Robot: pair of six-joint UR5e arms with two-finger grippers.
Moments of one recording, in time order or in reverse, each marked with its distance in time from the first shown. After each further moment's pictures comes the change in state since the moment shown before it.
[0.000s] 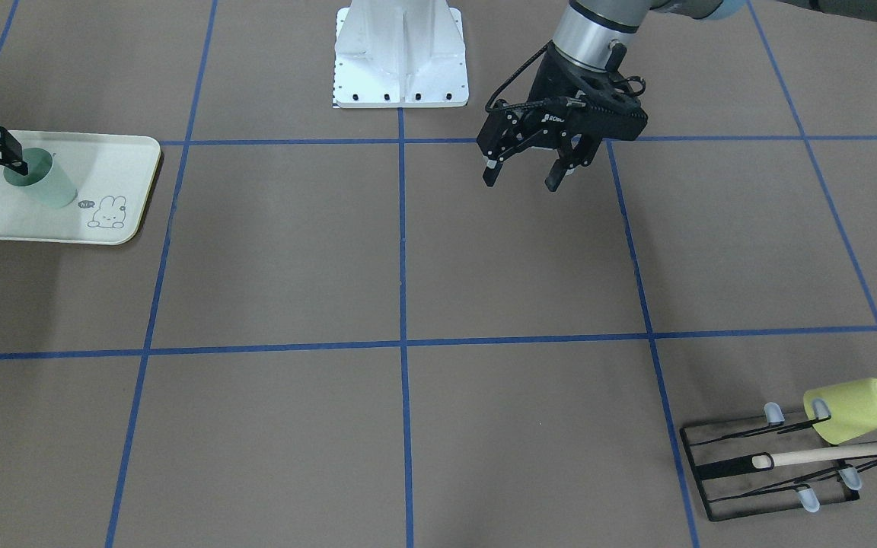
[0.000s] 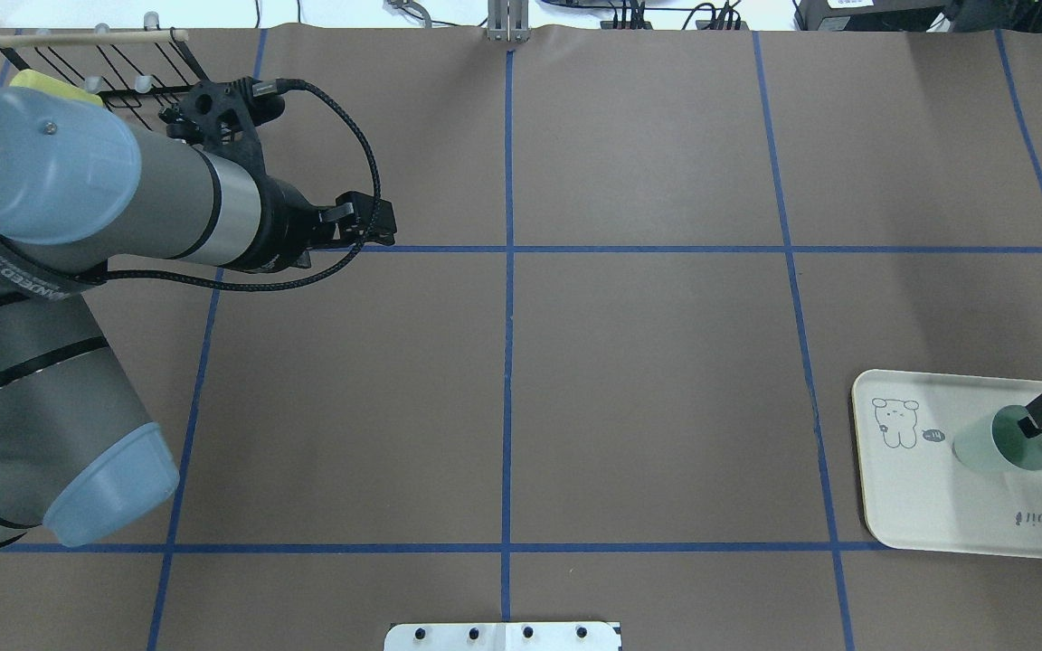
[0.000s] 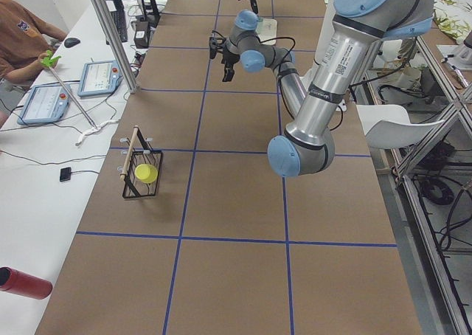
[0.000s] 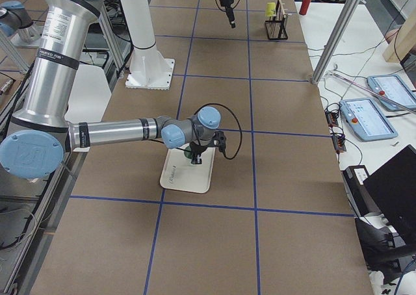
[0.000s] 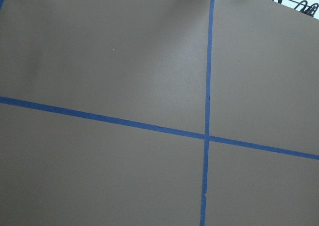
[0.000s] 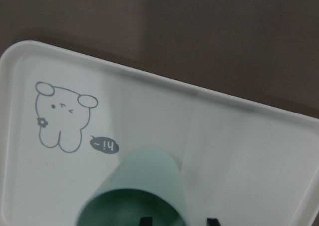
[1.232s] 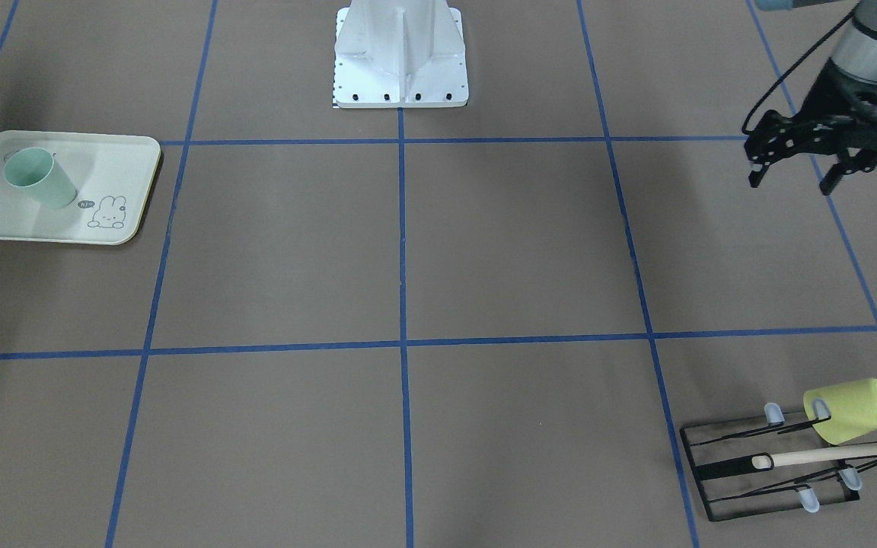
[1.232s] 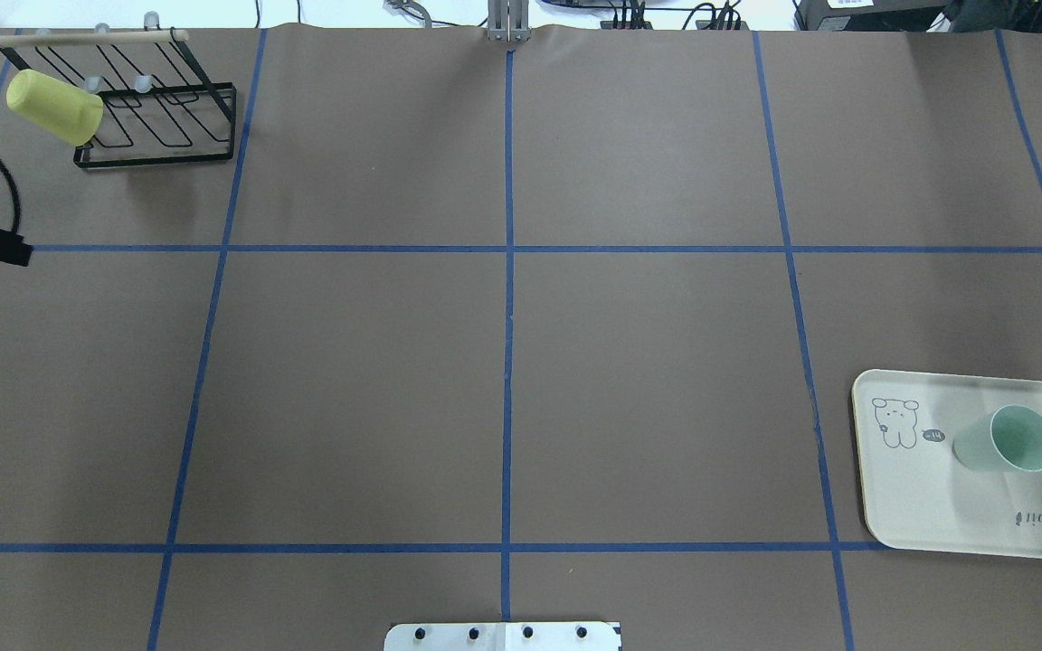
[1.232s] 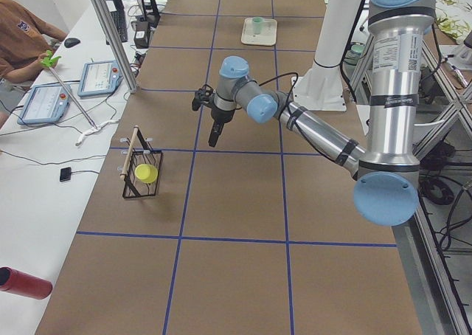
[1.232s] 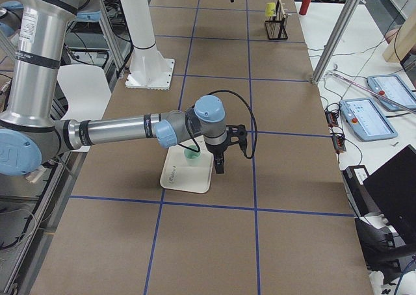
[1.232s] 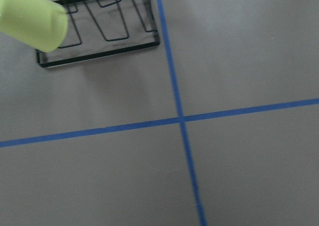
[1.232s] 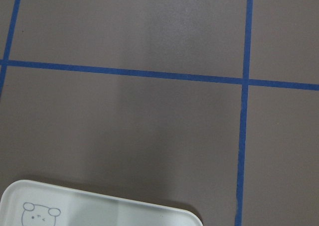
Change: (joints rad) left arm -0.478 0.548 -0.054 0.002 -0.294 0.922; right arm 0.353 0.055 0.020 0.001 -0.066 -0.102
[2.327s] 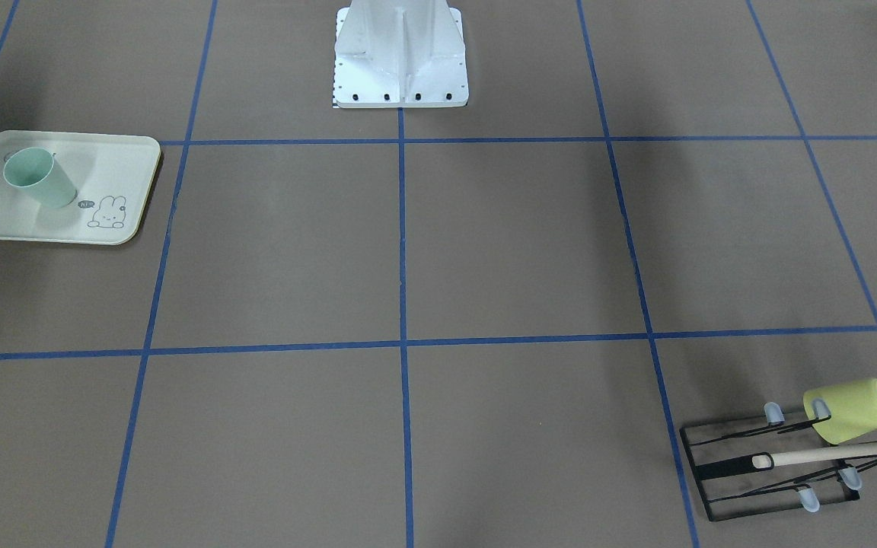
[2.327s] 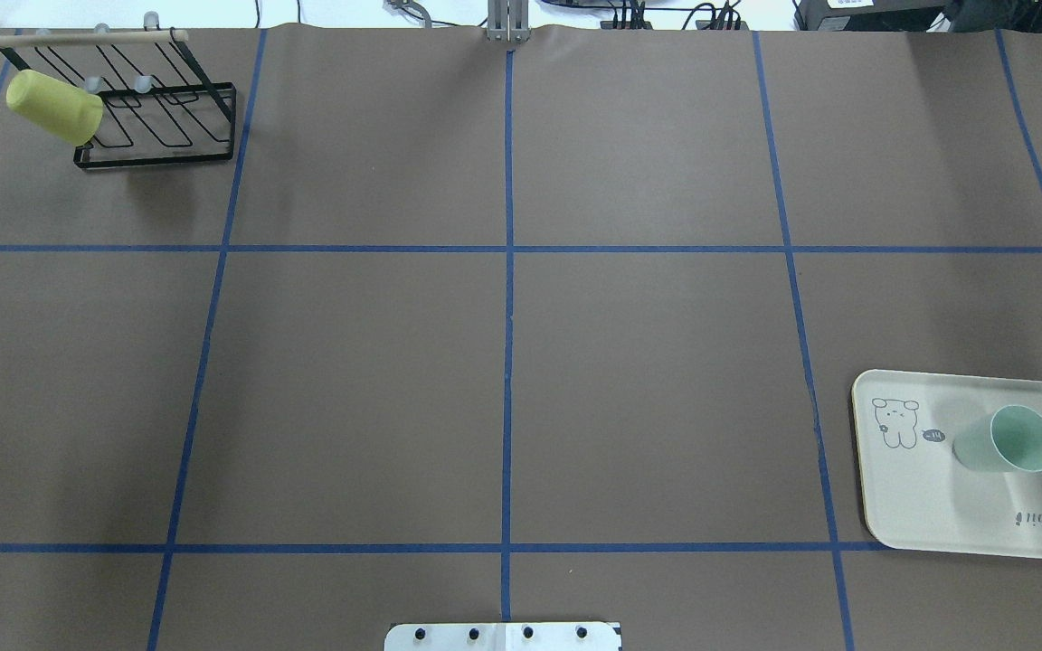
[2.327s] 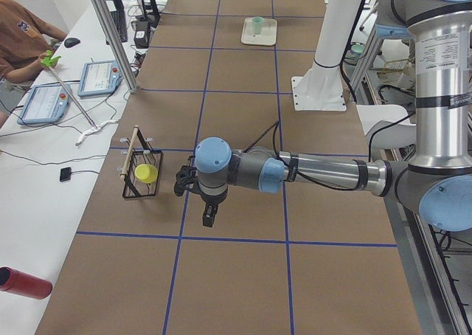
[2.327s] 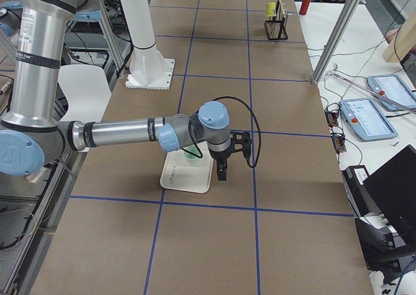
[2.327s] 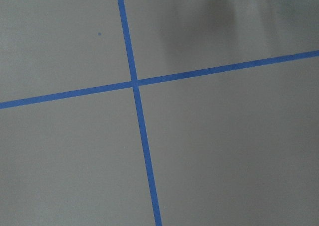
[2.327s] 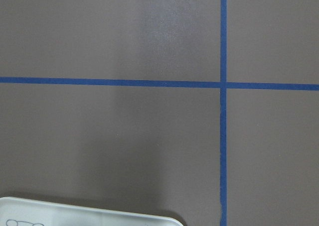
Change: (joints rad) left arm -0.379 0.060 0.309 0.072 -0.278 0.469; right arm 0.032 0.028 -0.048 -0.039 0.004 0.007
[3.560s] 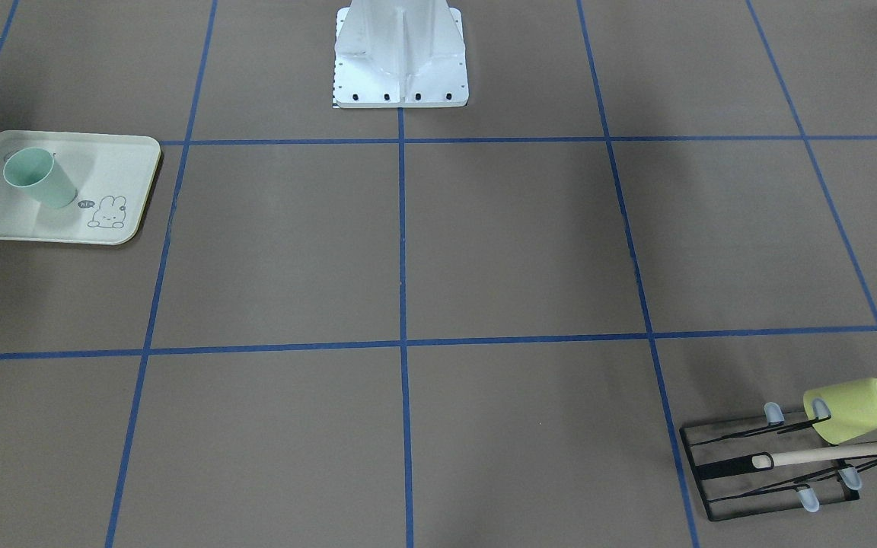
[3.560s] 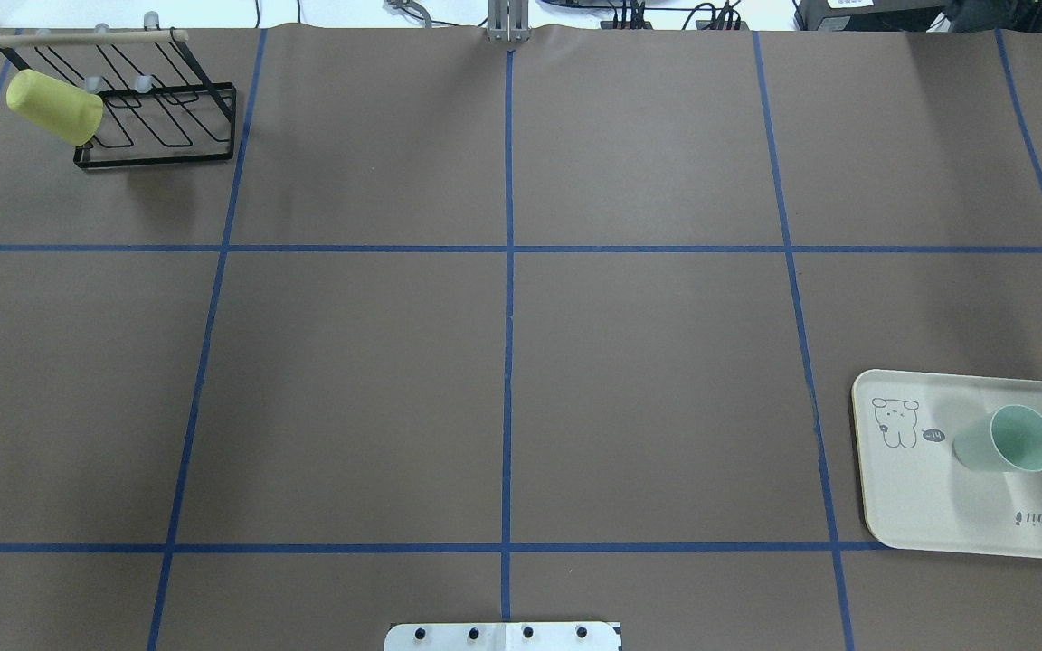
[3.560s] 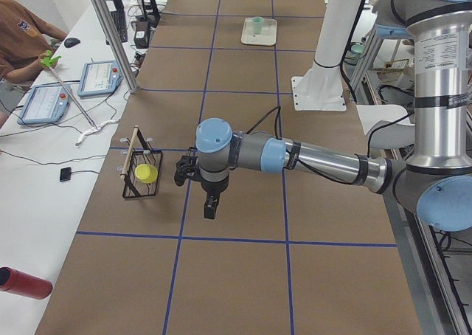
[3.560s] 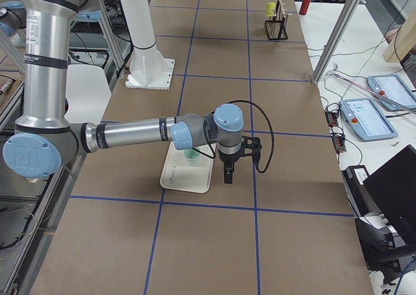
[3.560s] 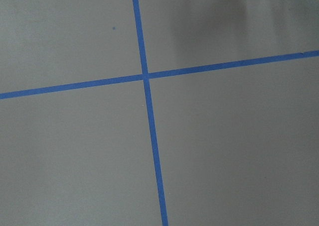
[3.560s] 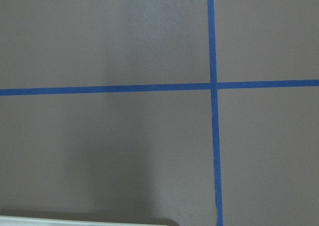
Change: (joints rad) left arm 0.003 -0.008 -0.106 0.139 0.091 -0.006; right arm 0.001 0.081 -0.061 -0.097 -0.005 -0.009
